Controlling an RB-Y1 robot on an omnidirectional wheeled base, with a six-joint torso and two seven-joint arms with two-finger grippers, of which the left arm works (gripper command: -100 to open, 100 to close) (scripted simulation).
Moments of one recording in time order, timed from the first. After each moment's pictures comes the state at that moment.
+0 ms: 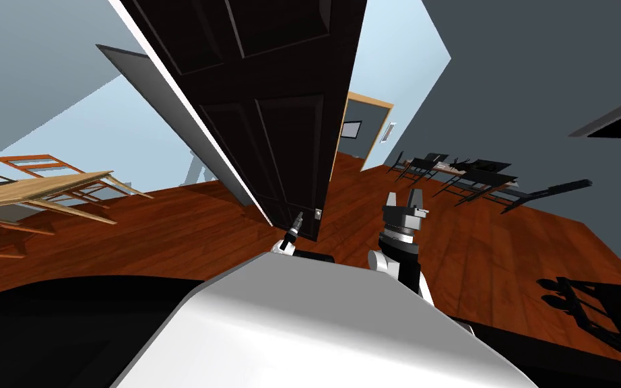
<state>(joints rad) -0.07 0.03 -0.17 -0.72 -0.04 -0.78 -0.02</state>
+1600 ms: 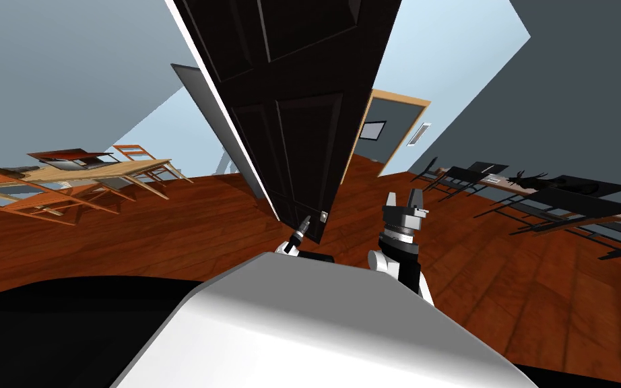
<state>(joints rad) -0.05 0.02 -0.30 -0.75 -0.09 -0.76 0.03</state>
